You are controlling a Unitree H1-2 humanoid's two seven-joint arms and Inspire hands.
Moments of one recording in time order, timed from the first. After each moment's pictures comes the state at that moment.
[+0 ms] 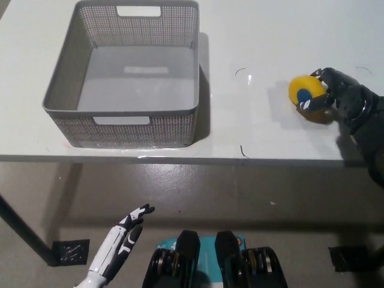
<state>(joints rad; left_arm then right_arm) -0.03 0.17 -0.12 0.25 0.18 -0.40 -0.09 -1.17 -0.28 0.41 1.43 -0.44 0.00 0.01</state>
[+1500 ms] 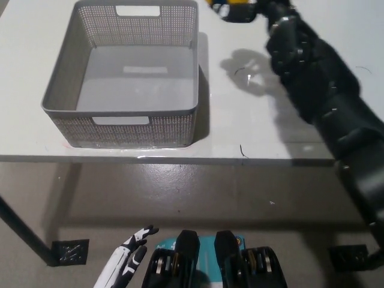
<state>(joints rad) 0.05 0.16 -0.14 0.24 0.20 -0.40 -0.09 -1.37 -0.06 0.32 1.26 -0.43 -0.16 -0.21</state>
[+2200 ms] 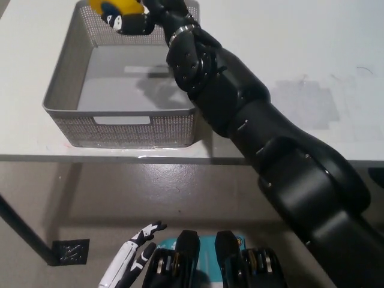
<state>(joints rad) 0.02 0.16 -0.17 0.25 0.23 -0.40 -0.09 -1.45 0.16 0.33 1.33 -0.43 -0.17 -0.27</state>
